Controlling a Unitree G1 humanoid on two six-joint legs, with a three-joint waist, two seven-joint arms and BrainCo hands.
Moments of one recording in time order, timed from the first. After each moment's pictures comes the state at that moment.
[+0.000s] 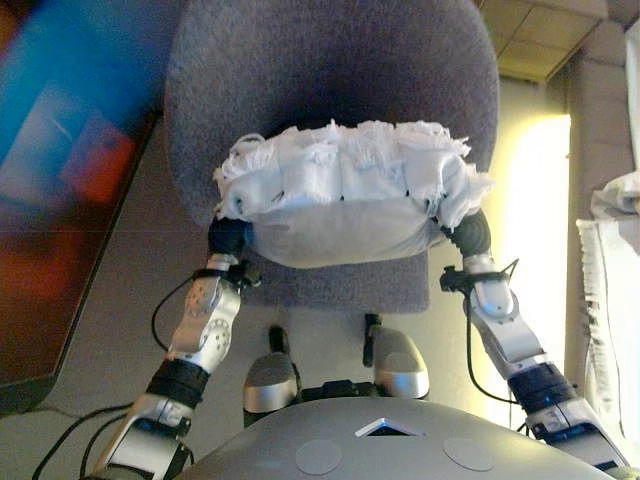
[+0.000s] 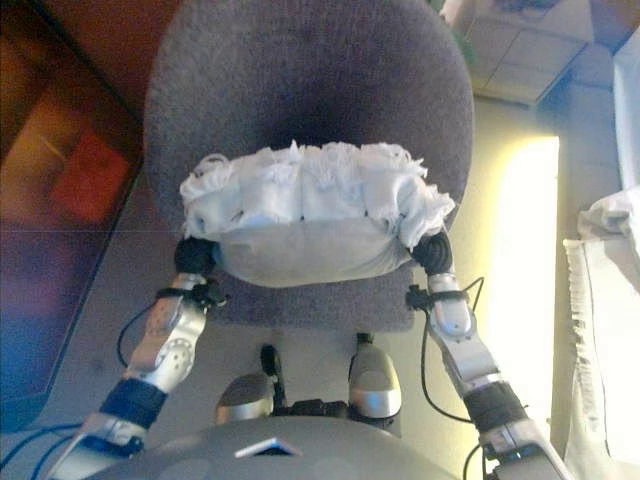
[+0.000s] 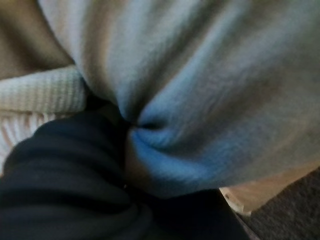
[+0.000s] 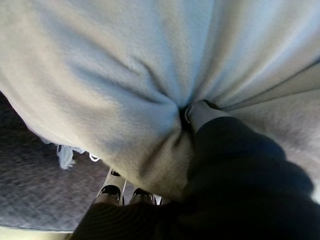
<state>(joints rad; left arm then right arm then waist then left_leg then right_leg) -0.09 0.36 -0.31 0.27 -0.68 -0.32 0.12 -0.04 -0.44 0.30 0.15 0.23 -0.28 -0.29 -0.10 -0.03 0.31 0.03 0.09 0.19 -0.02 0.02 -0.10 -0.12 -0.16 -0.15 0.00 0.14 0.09</state>
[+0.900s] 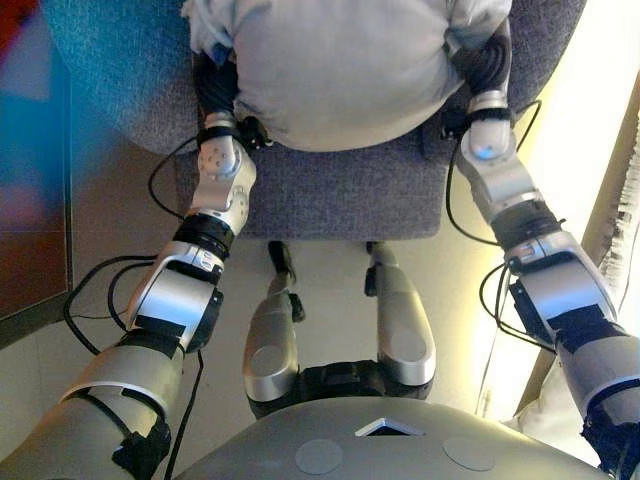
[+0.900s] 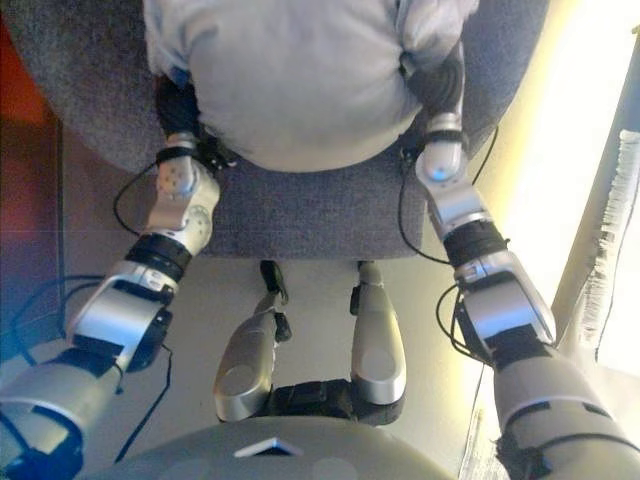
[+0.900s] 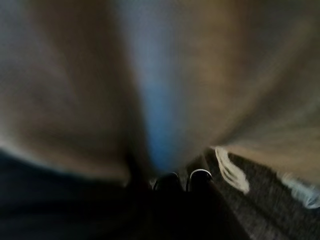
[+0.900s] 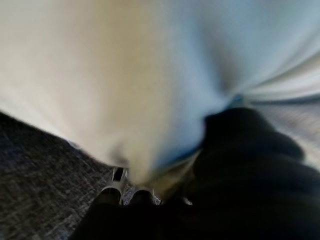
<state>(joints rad) -0.82 0.34 -0.32 0.82 -0.60 -0.42 0.39 -0.88 -0.45 0.37 0.73 0.29 -0.23 -0.43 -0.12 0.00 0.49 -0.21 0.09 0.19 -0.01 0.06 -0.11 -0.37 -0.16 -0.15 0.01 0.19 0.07</state>
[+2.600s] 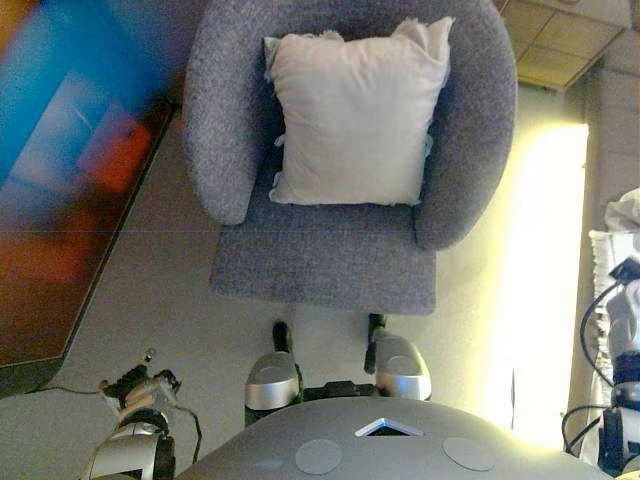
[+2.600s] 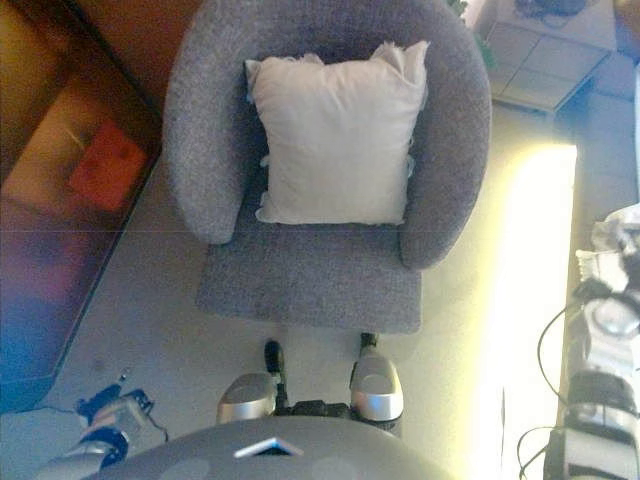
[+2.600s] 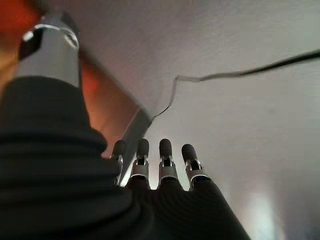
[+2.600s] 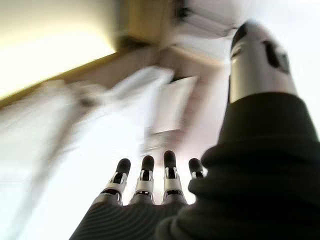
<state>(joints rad) 0.07 0.37 0.13 1.27 -0.52 0.02 0.50 0.07 -0.54 -0.29 0.86 0.42 -0.12 -0.48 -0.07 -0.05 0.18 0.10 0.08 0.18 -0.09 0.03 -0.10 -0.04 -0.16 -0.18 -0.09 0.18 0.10</state>
